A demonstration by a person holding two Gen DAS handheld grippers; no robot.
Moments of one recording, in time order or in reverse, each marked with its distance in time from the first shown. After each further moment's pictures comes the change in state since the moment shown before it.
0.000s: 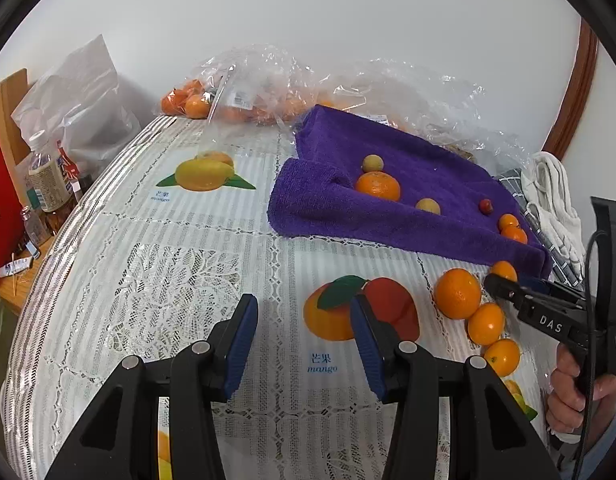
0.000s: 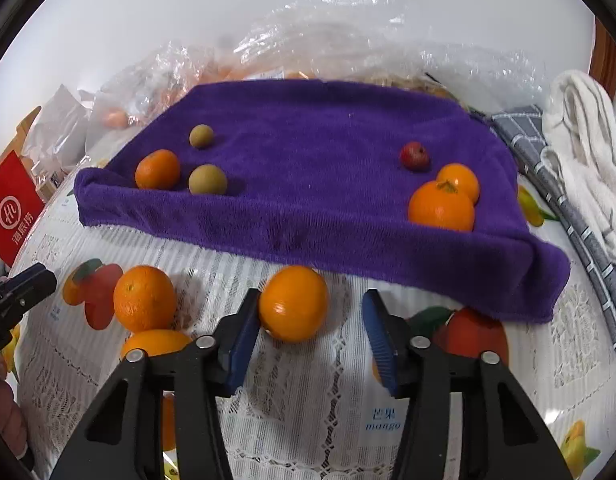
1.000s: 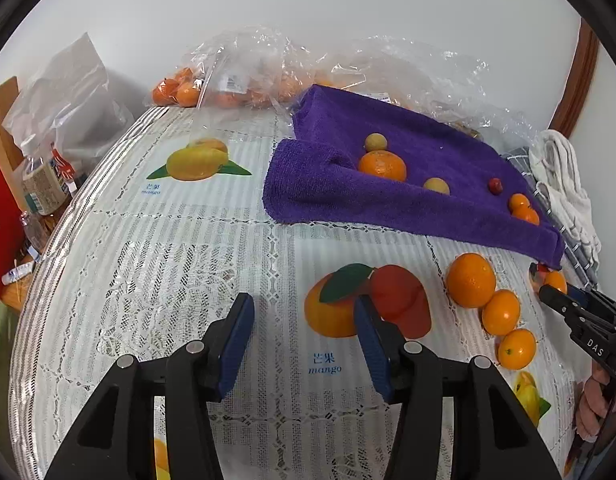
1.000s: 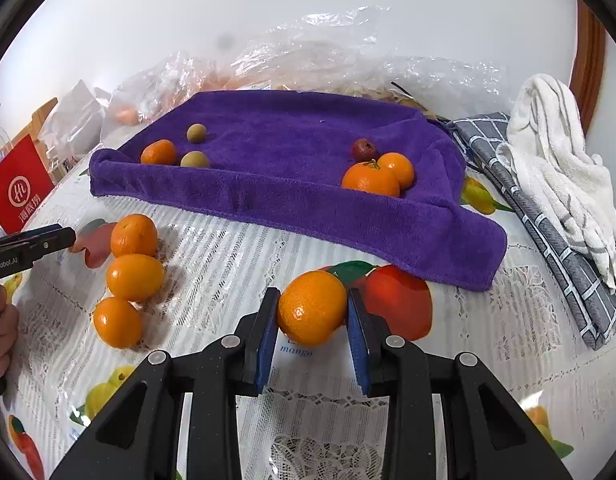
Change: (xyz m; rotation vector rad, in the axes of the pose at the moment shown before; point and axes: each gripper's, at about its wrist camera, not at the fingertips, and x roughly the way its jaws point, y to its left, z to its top) left arm 0.014 -0.006 0.001 0.050 0.060 0.034; right arm -0.038 -0.042 -0.040 -0.046 -0.054 -0.013
